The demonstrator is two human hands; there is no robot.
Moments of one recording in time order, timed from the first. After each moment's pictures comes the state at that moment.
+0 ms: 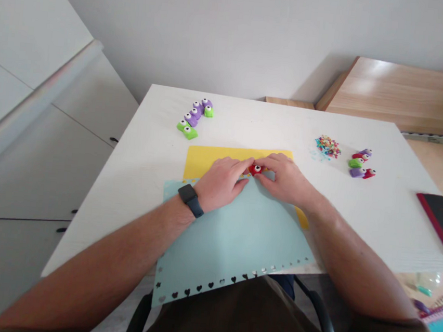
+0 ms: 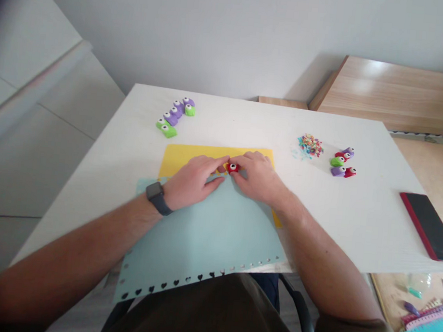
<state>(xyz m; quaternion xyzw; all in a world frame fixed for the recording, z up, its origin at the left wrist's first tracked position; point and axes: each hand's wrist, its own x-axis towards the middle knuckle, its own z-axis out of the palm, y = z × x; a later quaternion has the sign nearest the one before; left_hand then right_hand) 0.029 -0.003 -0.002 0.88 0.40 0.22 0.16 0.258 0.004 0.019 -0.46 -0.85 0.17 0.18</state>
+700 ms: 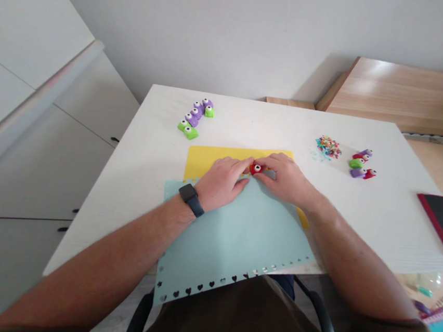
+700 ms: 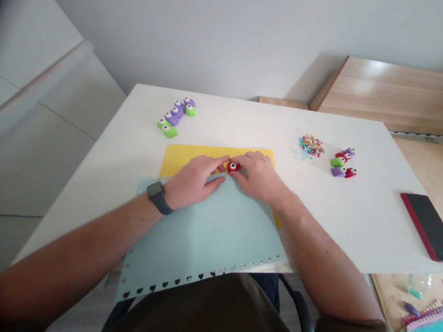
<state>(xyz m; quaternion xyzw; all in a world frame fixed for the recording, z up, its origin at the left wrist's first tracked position) 0.029 -0.003 -0.002 0.87 0.40 0.22 0.16 0.259 0.005 0.018 -0.47 -0.85 0.18 0.19</state>
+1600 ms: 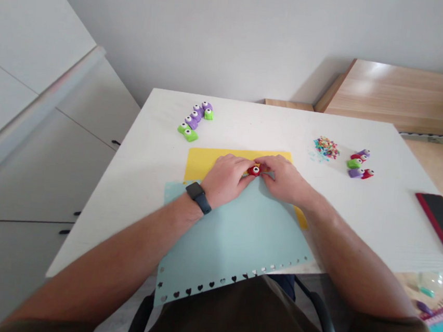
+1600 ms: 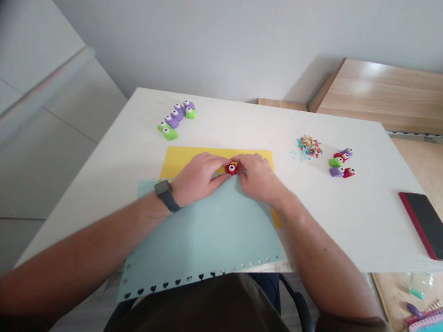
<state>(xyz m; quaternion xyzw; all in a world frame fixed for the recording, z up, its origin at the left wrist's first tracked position) 0.040 0.007 0.002 0.88 0.40 0.24 0.15 0.259 0.007 0.012 -0.50 -0.83 0.19 0.19</state>
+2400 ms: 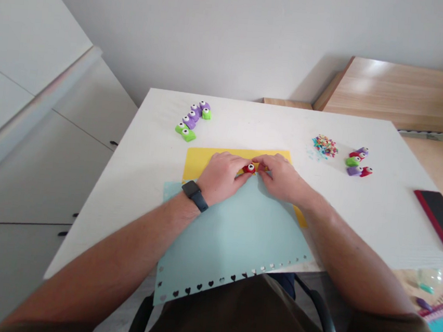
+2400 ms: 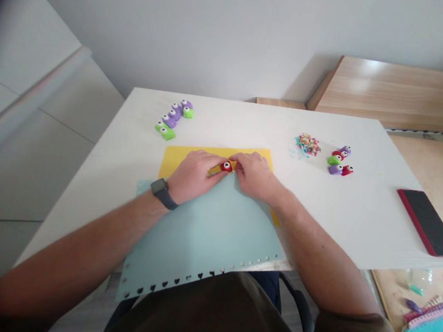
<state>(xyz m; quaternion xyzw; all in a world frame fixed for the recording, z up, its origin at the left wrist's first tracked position) 0.037 0.011 0.003 0.87 0.41 0.23 0.11 0.256 0.005 0.014 -0.50 -0.82 0.19 0.18</state>
